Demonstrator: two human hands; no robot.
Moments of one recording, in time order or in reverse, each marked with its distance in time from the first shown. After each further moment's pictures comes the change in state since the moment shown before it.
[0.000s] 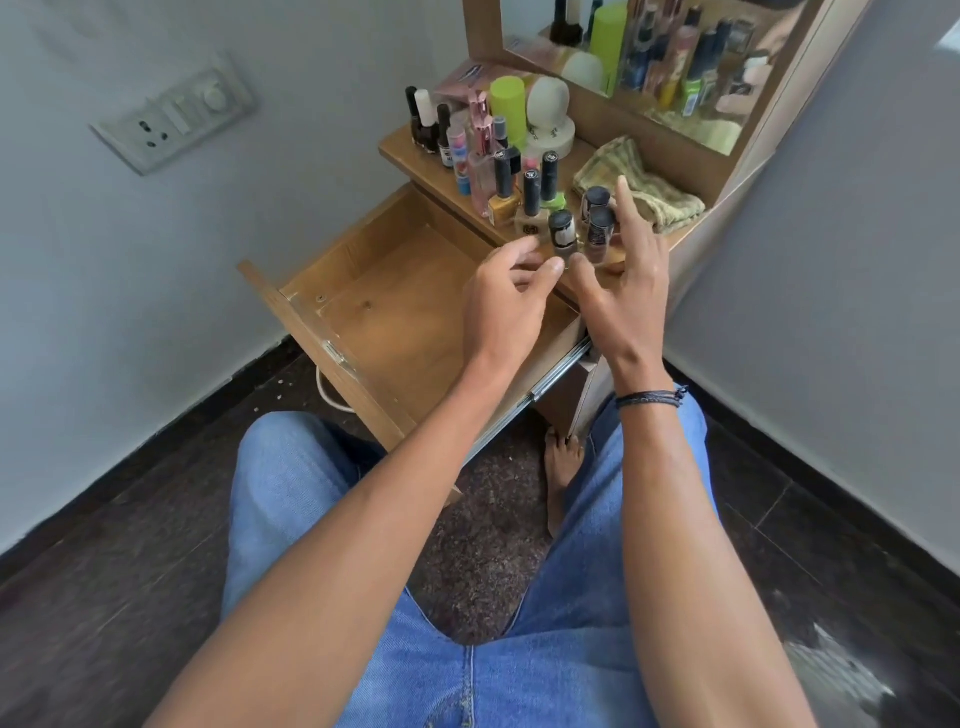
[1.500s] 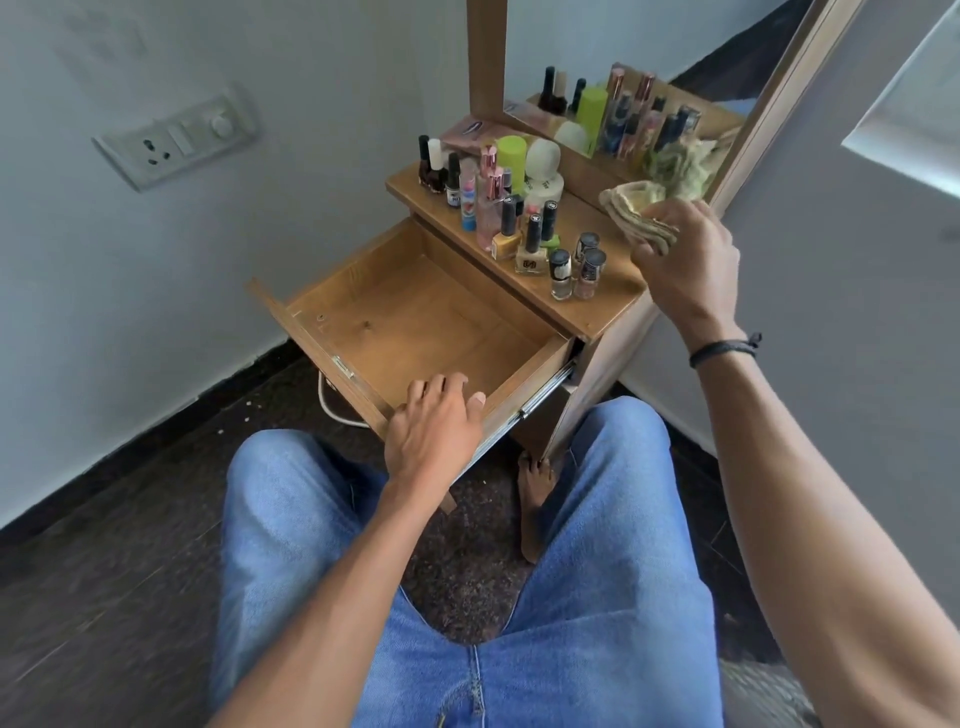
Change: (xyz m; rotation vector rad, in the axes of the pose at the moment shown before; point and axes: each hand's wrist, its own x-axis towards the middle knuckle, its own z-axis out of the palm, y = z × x) left_hand -0.068 -0.080 -0.064 0.922 -0.190 0.061; right_hand 0.065 -0.024 -0.069 -0.445 -0.033 0.011
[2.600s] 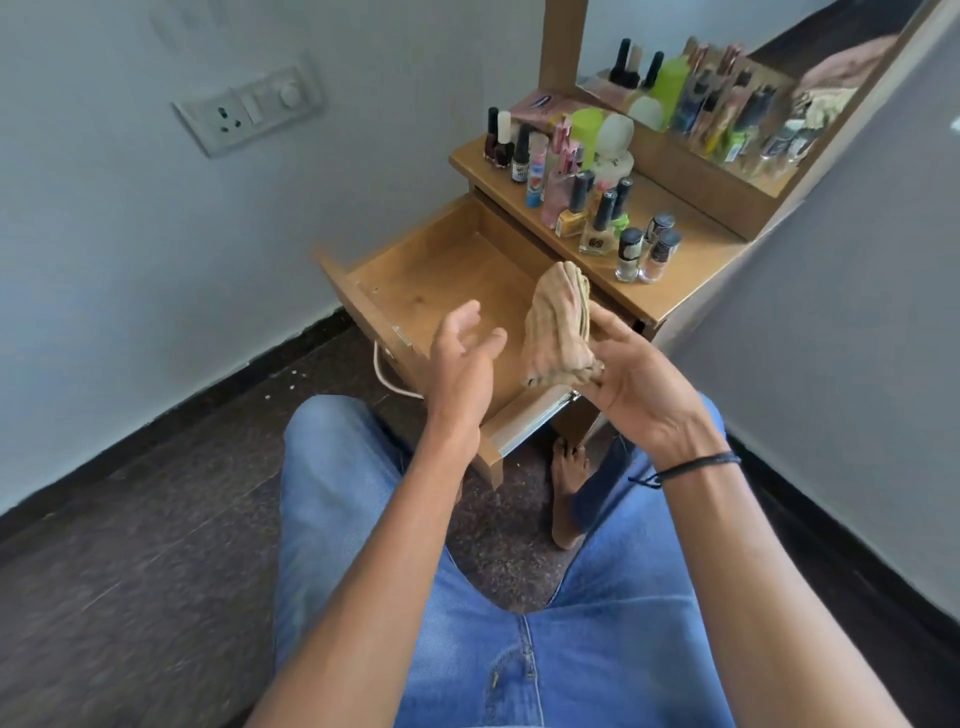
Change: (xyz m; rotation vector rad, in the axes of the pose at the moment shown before) left_hand -0.004 -0.007 -0.056 -1.295 0.106 -0.397; right_hand -0.128 -0.062 0.039 1.529 -0.852 0.688
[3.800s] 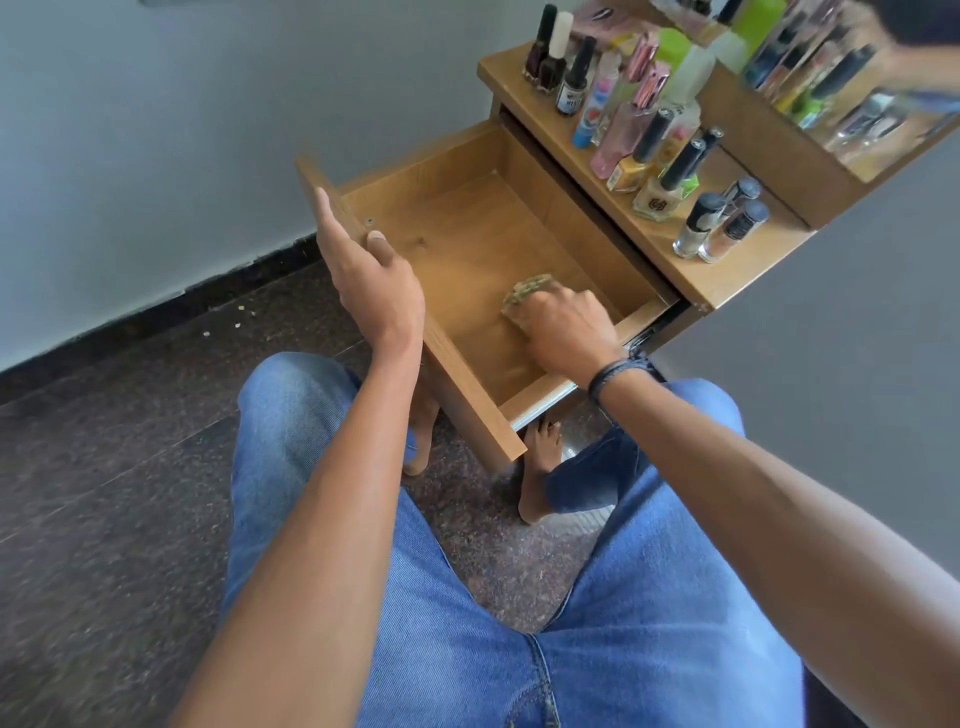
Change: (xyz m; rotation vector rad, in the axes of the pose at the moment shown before) left_hand 0.109 -0.045 -0.046 0.014 0.586 0.247; right_hand 0.108 0.053 0.027 -2.269 0.170 -0.110
